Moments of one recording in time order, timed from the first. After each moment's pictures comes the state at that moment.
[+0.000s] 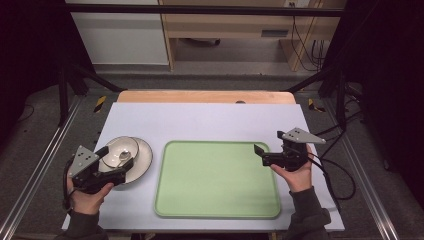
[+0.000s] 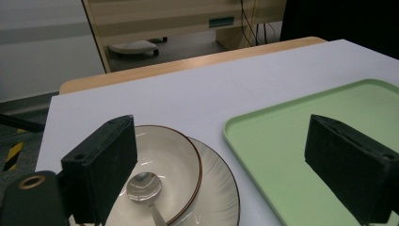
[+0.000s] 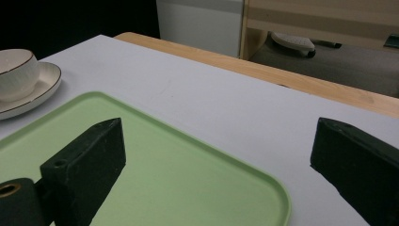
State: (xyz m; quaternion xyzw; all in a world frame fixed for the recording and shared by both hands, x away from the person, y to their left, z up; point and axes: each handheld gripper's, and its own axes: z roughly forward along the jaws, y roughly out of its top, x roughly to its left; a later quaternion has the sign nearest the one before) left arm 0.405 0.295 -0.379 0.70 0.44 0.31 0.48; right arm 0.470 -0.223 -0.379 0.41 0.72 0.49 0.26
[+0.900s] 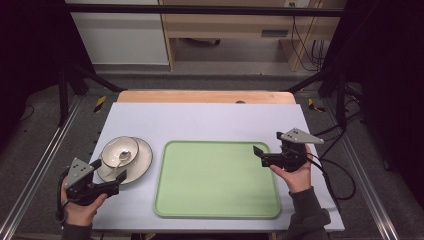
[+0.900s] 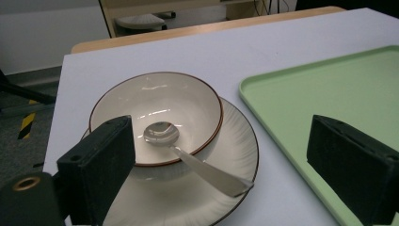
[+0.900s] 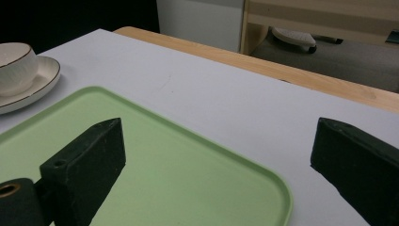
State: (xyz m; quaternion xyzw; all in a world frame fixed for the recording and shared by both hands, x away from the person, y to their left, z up) left arm 0.390 0.313 -0.407 0.71 0.47 0.30 0.44; right arm 0.470 -0.221 -0.381 0.41 0.73 0.48 0.25
